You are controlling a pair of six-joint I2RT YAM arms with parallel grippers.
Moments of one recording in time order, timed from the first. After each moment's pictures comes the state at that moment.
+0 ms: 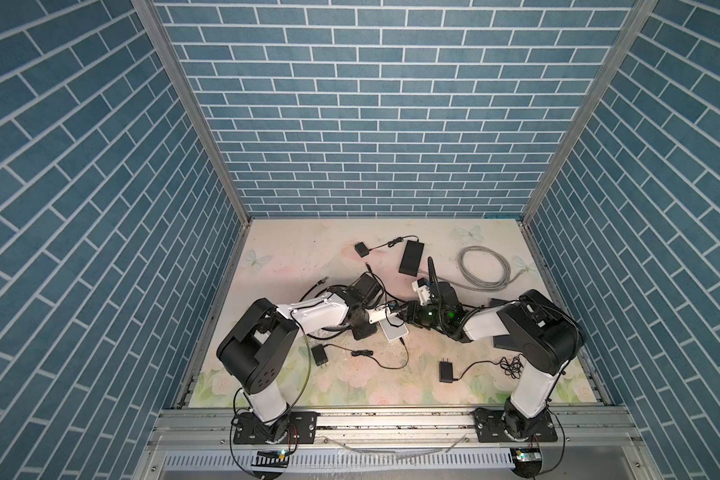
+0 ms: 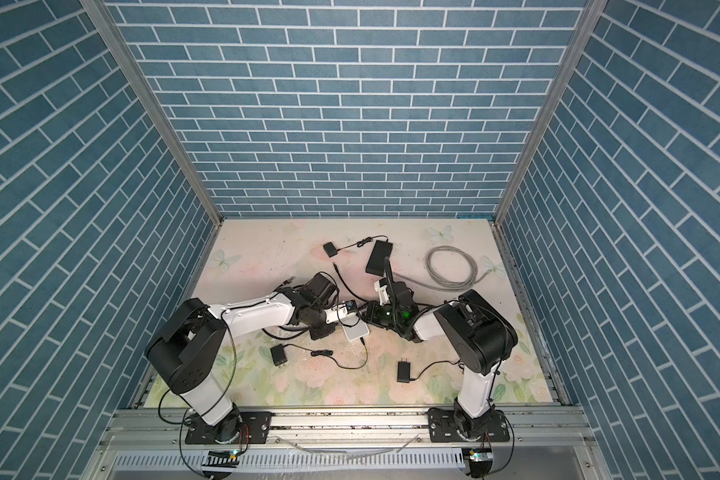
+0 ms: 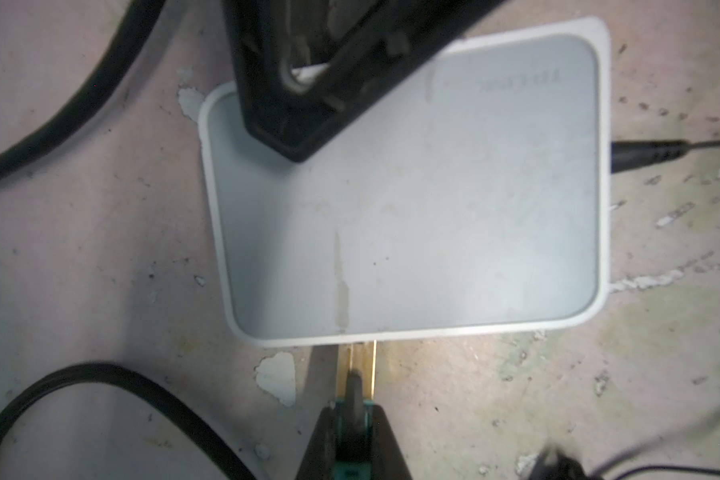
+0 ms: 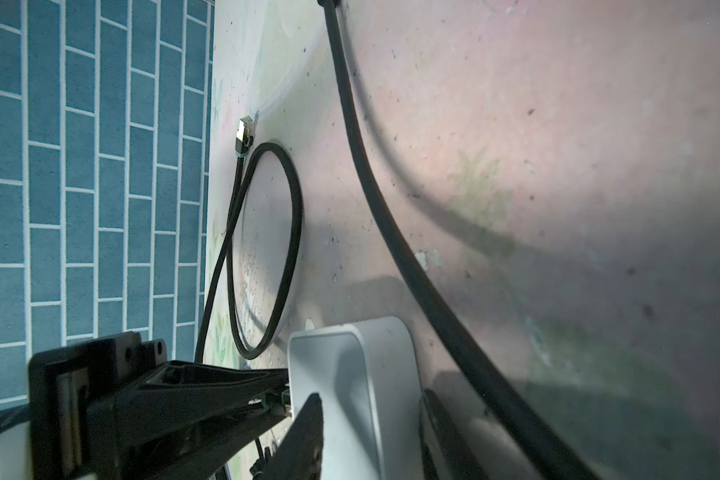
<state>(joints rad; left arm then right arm) -0.70 1.70 0.97 -0.47 0.11 0.56 0.64 1.80 0.63 0.55 -0.52 0.88</state>
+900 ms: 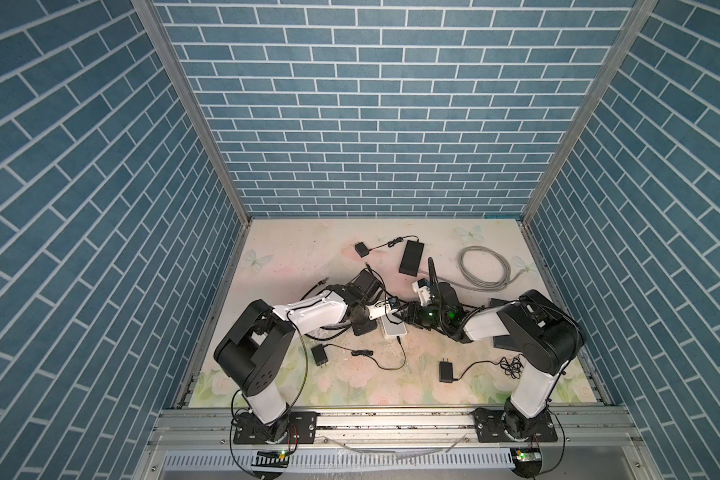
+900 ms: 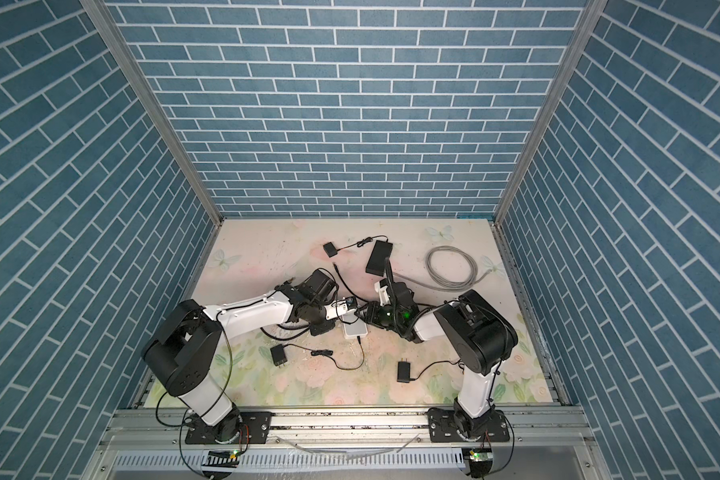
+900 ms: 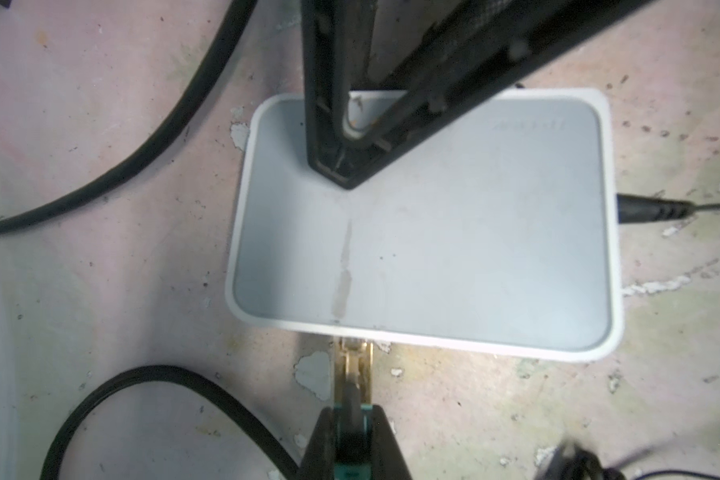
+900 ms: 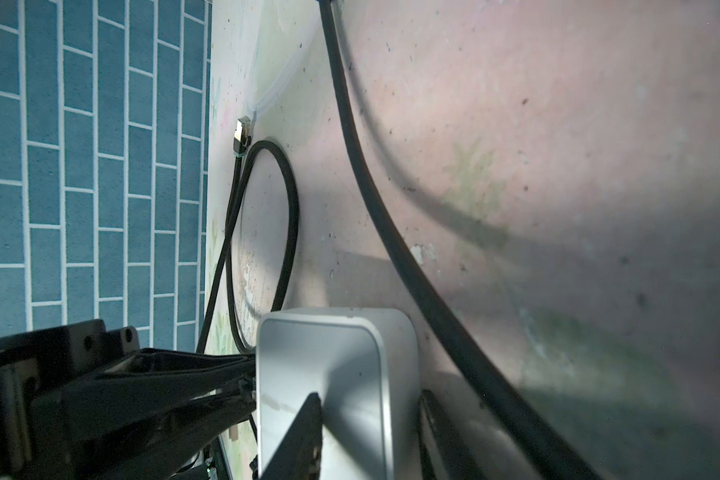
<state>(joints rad) -0.69 1.70 1.01 -0.50 0.08 0.61 0.64 1.80 0.63 0.55 -0.53 0.88</state>
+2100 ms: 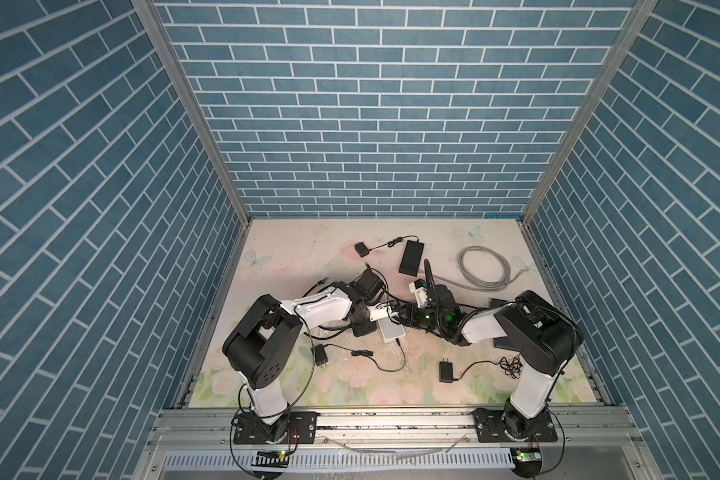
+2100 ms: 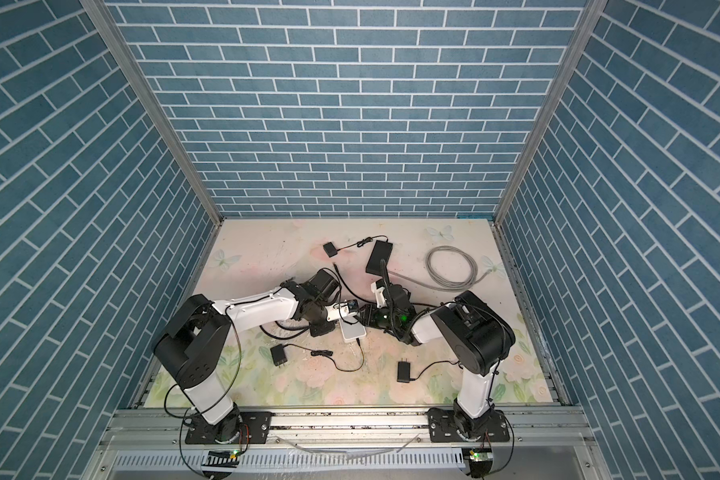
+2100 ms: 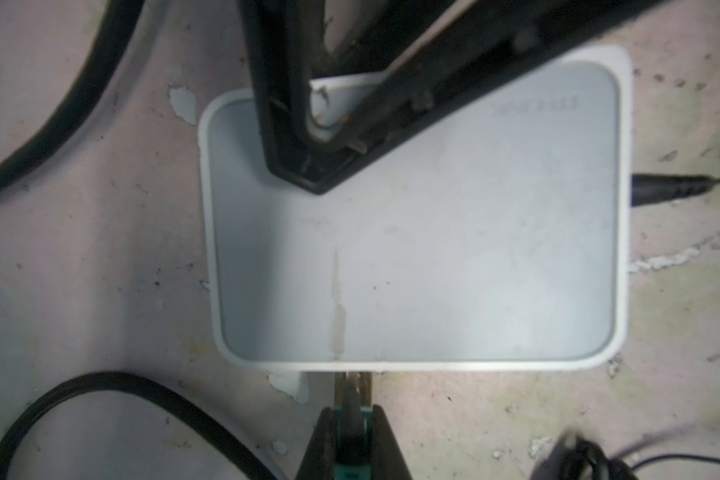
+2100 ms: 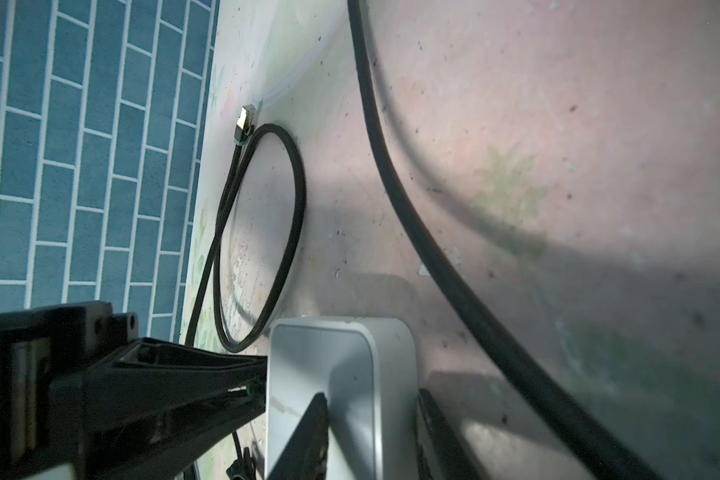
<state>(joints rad) -0.69 1.75 1.05 -0.56 0.09 0.62 0.68 1.82 0.62 0.61 -0.47 0.83</state>
